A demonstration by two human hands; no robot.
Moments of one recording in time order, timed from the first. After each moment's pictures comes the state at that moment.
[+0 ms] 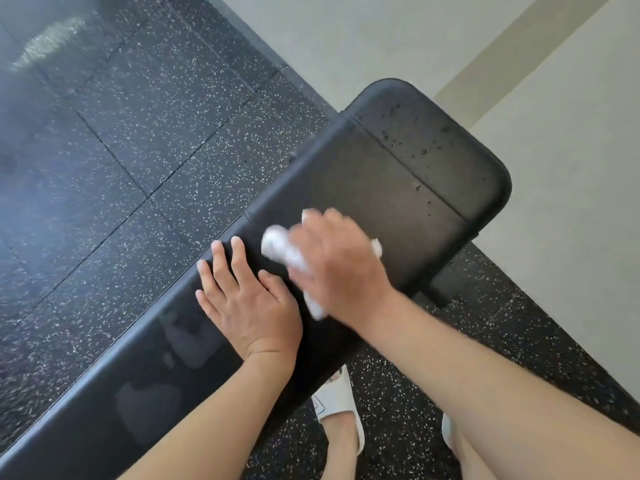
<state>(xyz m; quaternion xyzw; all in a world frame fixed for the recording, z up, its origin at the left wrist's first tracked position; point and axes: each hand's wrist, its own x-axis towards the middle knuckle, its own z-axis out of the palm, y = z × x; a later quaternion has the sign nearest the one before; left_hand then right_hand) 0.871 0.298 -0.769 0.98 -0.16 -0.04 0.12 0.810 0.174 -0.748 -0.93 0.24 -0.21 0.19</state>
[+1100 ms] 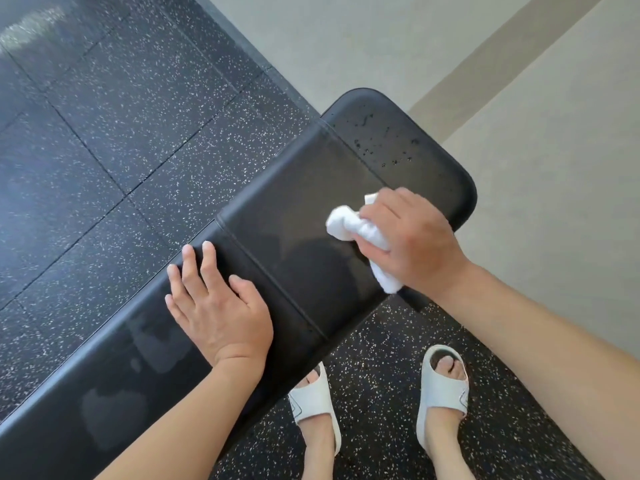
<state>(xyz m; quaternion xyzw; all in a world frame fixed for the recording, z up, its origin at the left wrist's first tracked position) 0.869 0.300 -0.770 0.98 -0.16 -0.02 0.12 0.726 0.071 -0.758 -0.95 0.19 -0.22 0.14</state>
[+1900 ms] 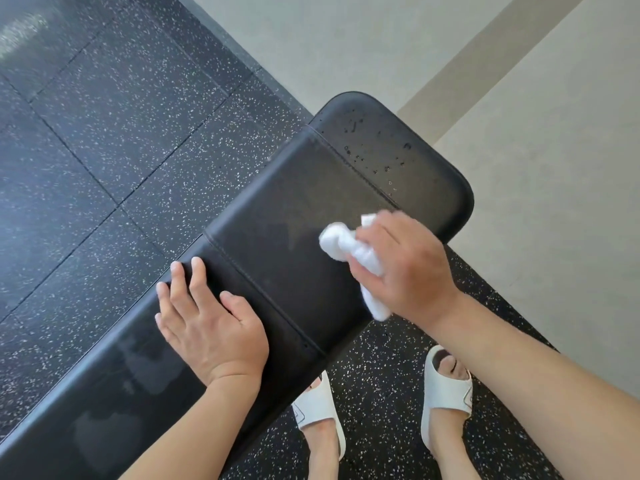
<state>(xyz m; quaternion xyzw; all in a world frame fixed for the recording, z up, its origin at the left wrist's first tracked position) 0.868 0.295 -0.770 0.98 -0.16 -0.01 0.12 0.718 0.091 -0.765 -0.92 0.26 -0.23 0.19</state>
